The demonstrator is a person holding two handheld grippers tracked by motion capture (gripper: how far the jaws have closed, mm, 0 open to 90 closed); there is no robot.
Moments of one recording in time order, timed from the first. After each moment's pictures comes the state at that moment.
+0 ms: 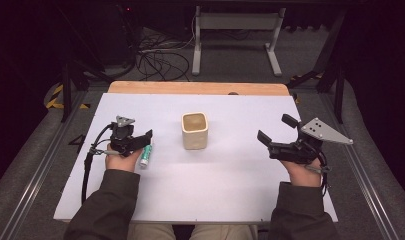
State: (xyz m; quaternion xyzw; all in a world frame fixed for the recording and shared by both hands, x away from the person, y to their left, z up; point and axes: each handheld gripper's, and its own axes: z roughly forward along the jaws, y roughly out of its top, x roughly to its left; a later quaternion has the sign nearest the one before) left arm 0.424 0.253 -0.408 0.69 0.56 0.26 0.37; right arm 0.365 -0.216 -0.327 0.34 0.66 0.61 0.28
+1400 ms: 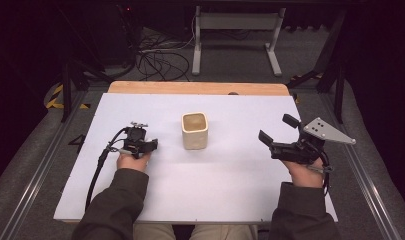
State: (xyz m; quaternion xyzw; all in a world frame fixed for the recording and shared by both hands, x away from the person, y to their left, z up) left arm 0.451 0.233 -0.450 0.72 0.60 0.20 0.29; right arm 0.364 -0.219 -0.325 0.34 0.66 0.61 0.27
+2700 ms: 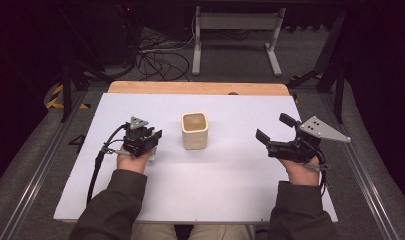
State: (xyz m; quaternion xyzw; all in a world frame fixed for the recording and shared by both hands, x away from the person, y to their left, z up) left arm 0.423 0.224 -0.407 0.72 0.50 0.23 0.42; right arm 0.370 -0.213 -0.328 0.34 0.67 0.61 0.27
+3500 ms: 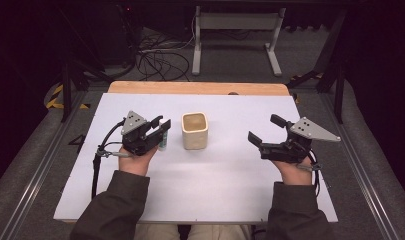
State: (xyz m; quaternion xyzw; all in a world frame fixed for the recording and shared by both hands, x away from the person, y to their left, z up) left arm 0.388 0.204 -0.358 0.69 0.41 0.25 0.54; right arm 0.372 -0.198 -0.332 0.32 0.68 0.61 0.25
